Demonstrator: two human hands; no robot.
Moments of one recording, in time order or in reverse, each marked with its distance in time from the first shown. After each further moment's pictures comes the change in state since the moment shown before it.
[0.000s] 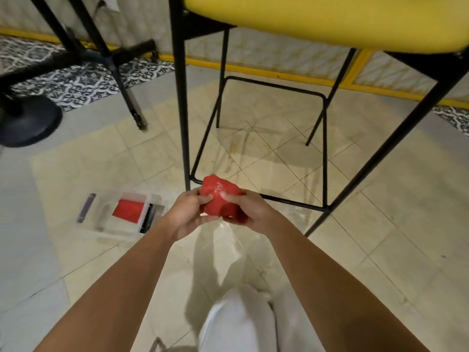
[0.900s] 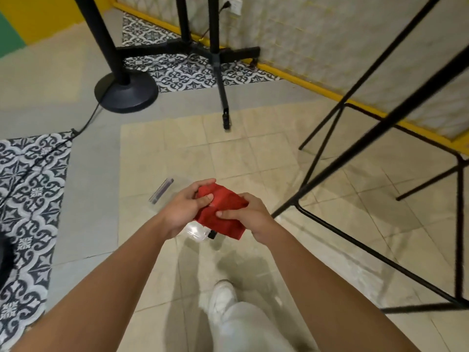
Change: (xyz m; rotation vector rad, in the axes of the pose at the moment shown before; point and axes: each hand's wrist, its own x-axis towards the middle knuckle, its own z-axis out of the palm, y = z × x) left_hand 0.003 0.011 -0.247 0.075 0.186 0.269; right_hand 0.123 0.039 0.208 -0.515 -0.093 -0.144
